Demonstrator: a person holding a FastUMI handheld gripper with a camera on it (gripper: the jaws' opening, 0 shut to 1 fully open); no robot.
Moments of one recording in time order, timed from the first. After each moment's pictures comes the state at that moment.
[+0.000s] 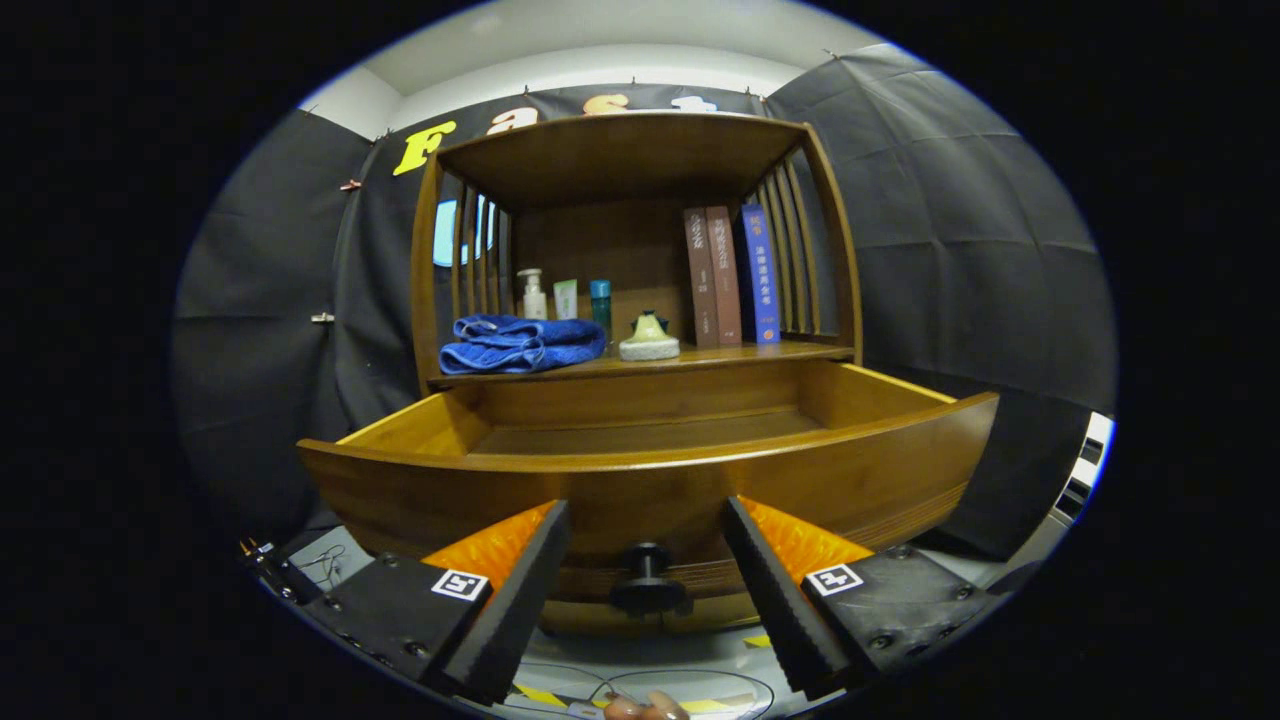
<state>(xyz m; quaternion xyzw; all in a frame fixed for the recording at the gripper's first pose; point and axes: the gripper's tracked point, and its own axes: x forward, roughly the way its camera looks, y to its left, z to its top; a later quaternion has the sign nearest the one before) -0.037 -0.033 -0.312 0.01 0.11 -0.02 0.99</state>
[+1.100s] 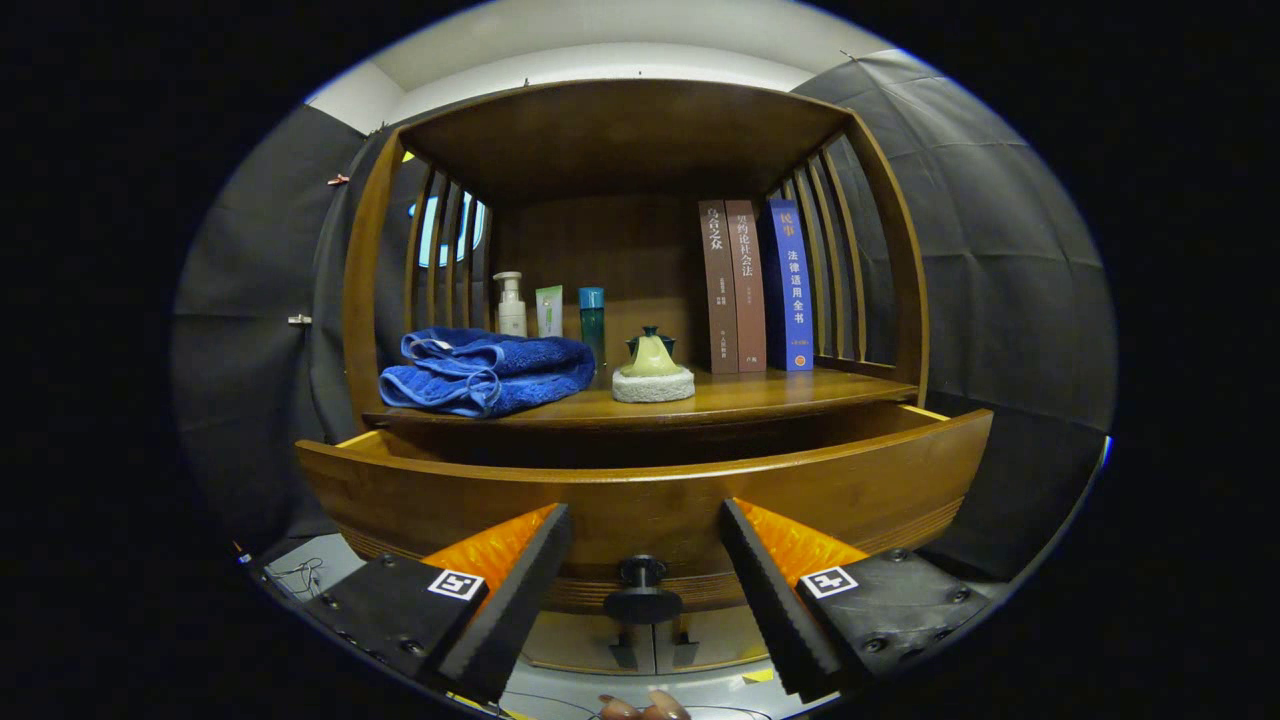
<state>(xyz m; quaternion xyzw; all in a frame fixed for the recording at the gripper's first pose) 0.097 -0.036 -0.317 0.00 0.11 -0.03 0.99</state>
